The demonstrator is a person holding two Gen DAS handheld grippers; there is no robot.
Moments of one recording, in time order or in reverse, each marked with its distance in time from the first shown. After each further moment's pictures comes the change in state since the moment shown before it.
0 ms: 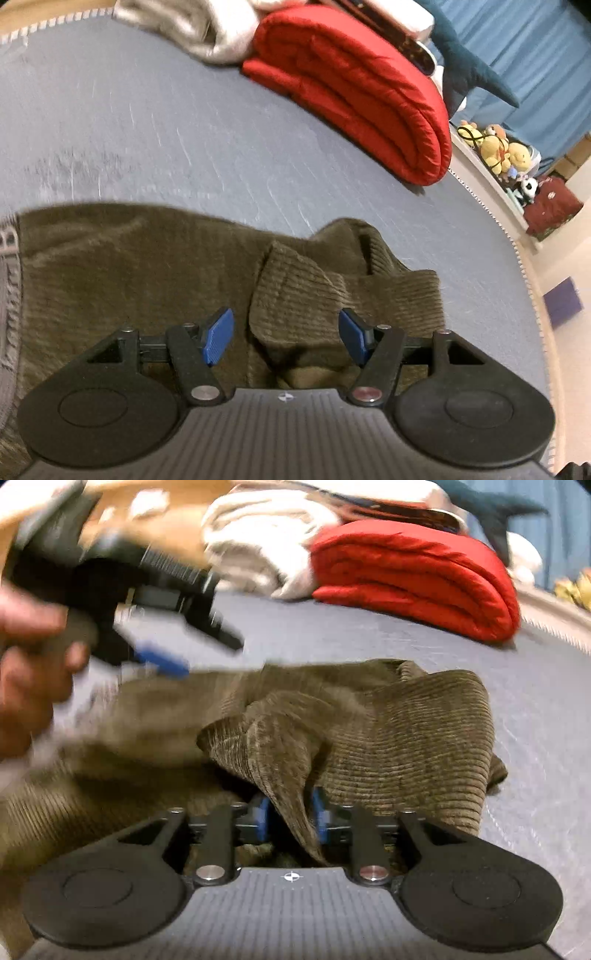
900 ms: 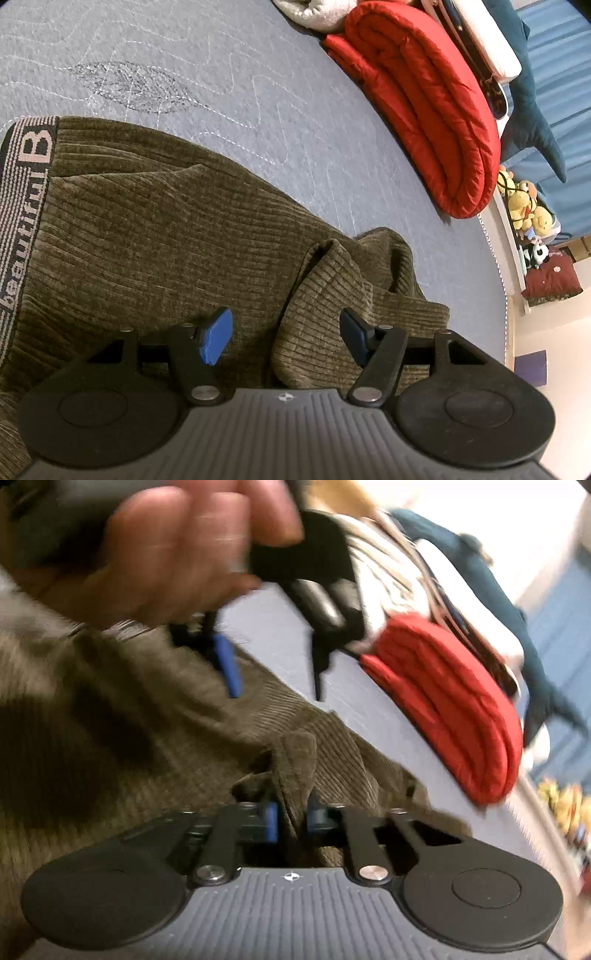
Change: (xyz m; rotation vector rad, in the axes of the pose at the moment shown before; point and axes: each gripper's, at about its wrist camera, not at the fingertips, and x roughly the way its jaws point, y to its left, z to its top) left arm 0.010 0.058 0.009 -0.308 0.091 -0.014; right arm 0.031 0.122 -0.017 -0.768 -0.060 -0.199
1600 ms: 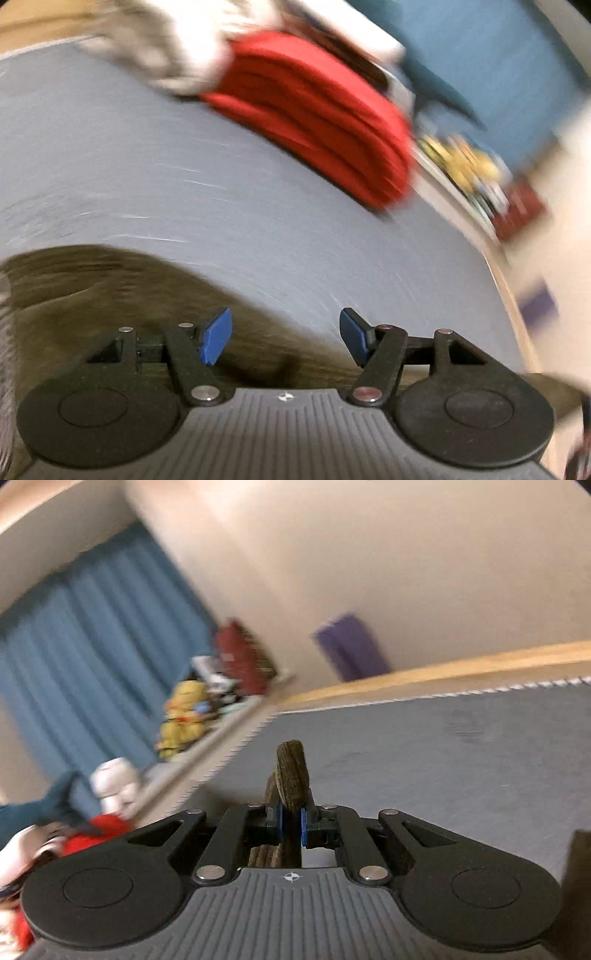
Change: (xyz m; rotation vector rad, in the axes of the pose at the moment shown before) left arm -0.021 -0.081 -0.034 0.487 -0.148 -0.113; right arm -0.243 -0.361 -0.284 1.688 -0.145 -1.012
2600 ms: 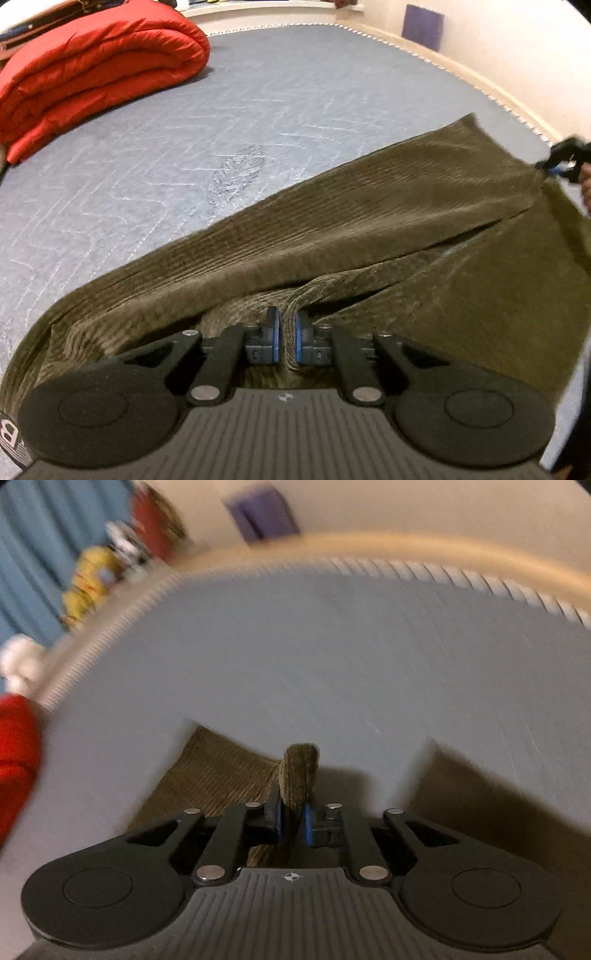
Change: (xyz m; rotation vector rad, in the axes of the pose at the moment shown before) left arm 0.008 -0.057 -0.071 0.785 0.354 -0.129; right arm 0.006 -0.121 -0.042 -0.100 0.394 -0.339
